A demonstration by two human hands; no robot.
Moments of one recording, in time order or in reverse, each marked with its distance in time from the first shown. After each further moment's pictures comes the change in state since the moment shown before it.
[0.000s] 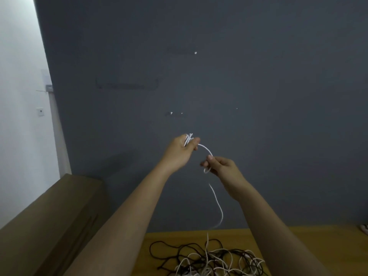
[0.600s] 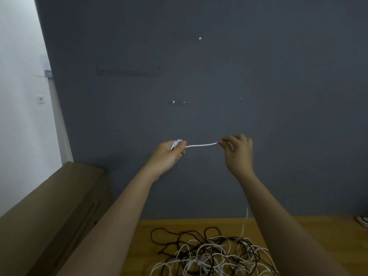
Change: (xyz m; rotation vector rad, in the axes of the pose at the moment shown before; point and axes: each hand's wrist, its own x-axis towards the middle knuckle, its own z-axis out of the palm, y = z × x) left_hand -0.026 -0.047 -0.014 -0.225 -0.093 -0.196; right_hand 0.019 0.010 -0.019 -0.681 0.469 -0.290
